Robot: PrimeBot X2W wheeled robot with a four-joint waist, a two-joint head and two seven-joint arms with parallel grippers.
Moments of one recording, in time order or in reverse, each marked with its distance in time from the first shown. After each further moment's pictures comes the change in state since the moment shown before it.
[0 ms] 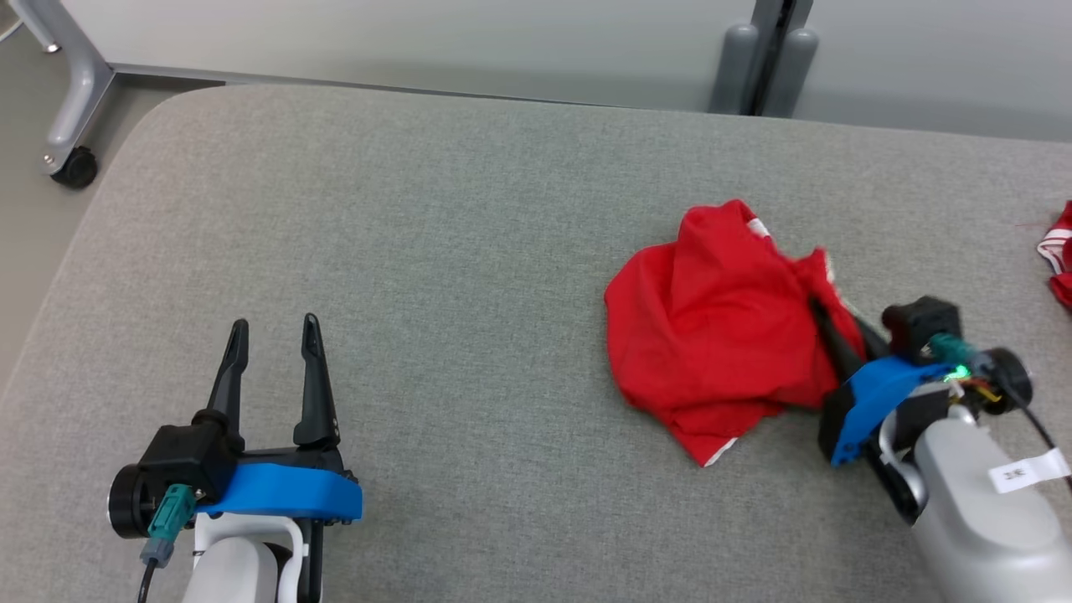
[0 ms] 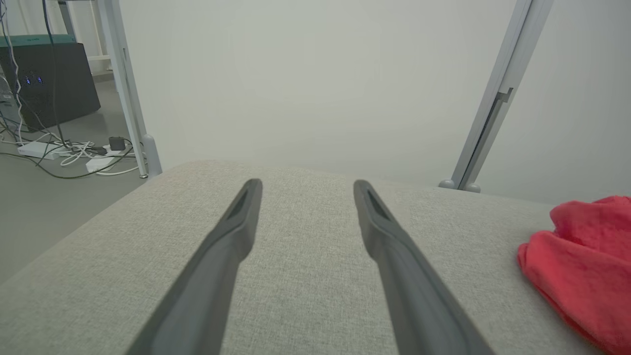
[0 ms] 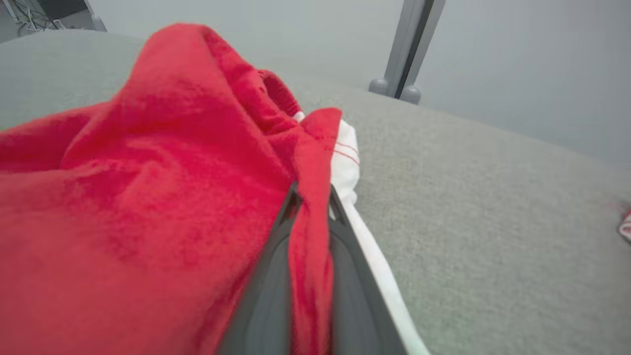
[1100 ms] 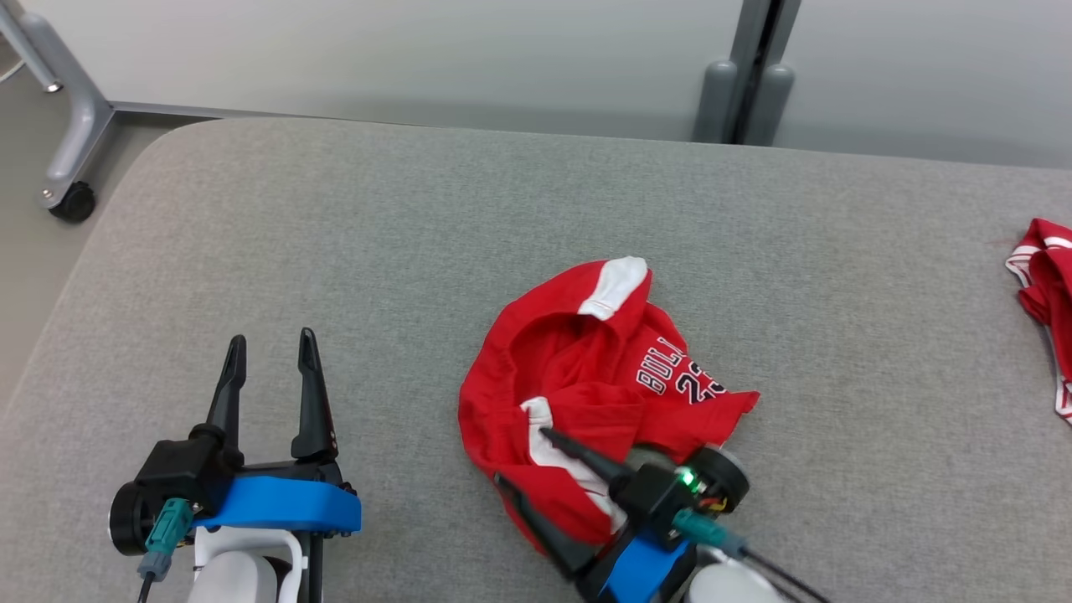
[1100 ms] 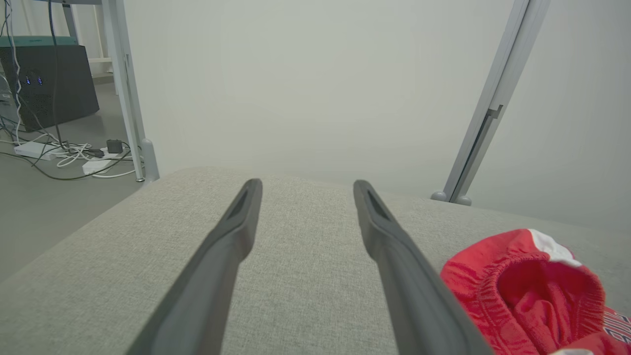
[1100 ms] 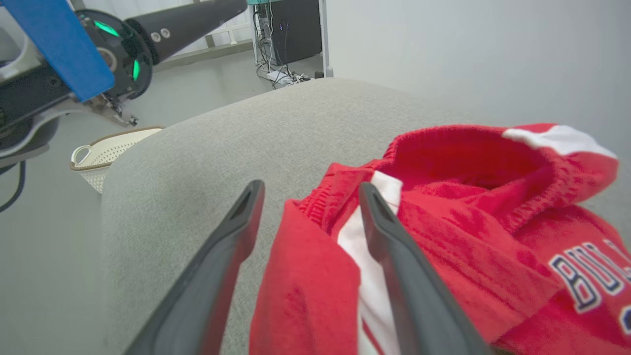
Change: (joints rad) left arm 0.027 -0.003 0.005 -0.007 -0.018 0.008 0.000; right arm 0.188 0.178 0.511 -0.280 0.044 0.000 -0.088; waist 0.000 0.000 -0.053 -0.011
